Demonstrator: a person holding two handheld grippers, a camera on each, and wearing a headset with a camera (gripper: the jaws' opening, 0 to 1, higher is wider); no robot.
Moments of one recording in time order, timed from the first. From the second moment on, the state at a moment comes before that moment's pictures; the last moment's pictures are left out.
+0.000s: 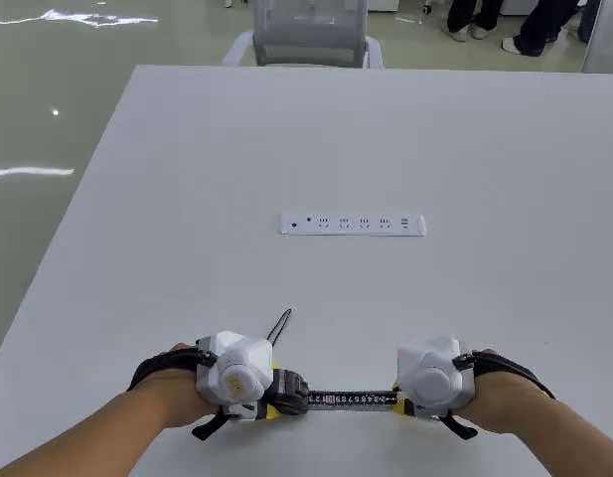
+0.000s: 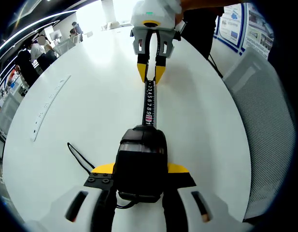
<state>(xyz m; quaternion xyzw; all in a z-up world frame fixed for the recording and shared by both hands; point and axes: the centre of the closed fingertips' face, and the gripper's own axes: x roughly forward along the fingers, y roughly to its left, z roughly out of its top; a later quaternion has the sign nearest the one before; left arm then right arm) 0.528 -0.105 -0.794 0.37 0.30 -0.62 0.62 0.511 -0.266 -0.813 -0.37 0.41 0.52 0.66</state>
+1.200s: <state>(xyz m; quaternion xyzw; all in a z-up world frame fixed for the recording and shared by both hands) 0.528 -0.105 -0.794 0.37 0.30 -0.62 0.62 0.509 -0.282 -0.813 -0.37 0.41 0.51 0.66</state>
